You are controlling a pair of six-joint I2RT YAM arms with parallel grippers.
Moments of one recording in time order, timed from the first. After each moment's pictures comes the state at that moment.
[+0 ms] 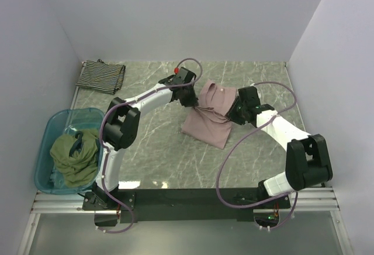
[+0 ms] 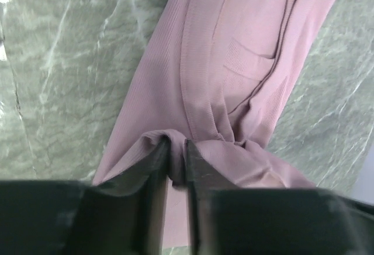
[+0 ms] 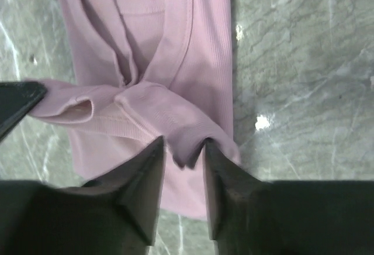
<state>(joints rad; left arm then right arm) -0.63 2.14 1.73 -0.48 0.06 -0.85 0.26 1.43 0.89 -0.34 0.02 0.77</state>
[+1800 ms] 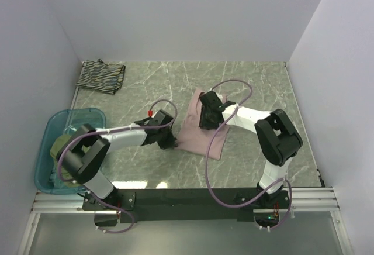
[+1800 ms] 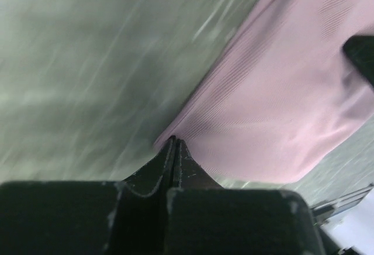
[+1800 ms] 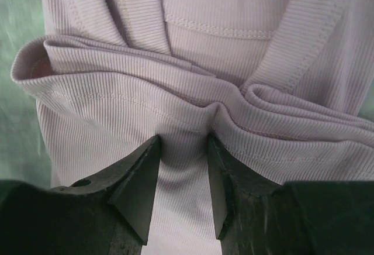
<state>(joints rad) -0.70 1.61 0.80 -0.21 0.03 -1.12 0.57 1.80 1.10 -0.37 0.13 0.67</state>
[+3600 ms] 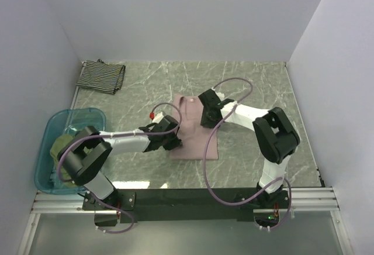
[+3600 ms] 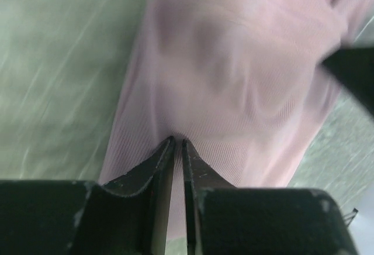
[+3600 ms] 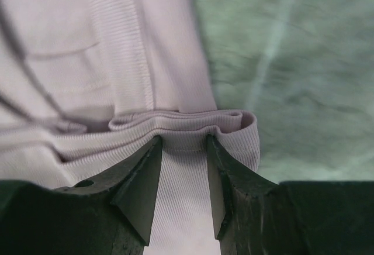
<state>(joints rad) -0.79 1.61 0.77 -0.08 -0.13 -1.22 0.57 1.81 1.12 -0.44 0.20 0.72</state>
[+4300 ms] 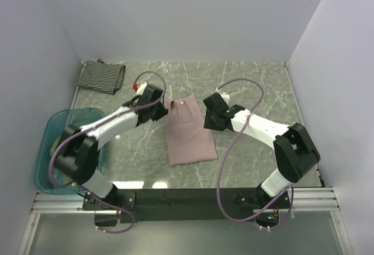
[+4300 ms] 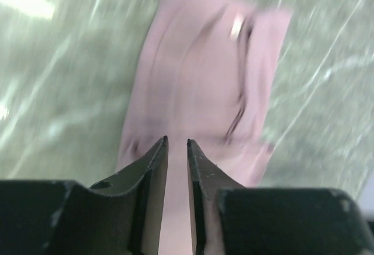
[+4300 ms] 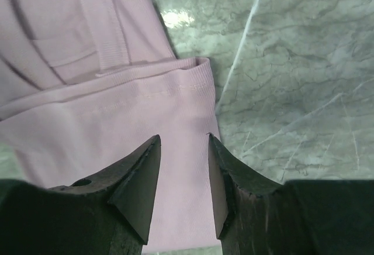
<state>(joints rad) -0.55 1.51 0.98 -0.30 -0.19 -1.05 0.62 1.60 1.02 -0.46 0.24 0.70</state>
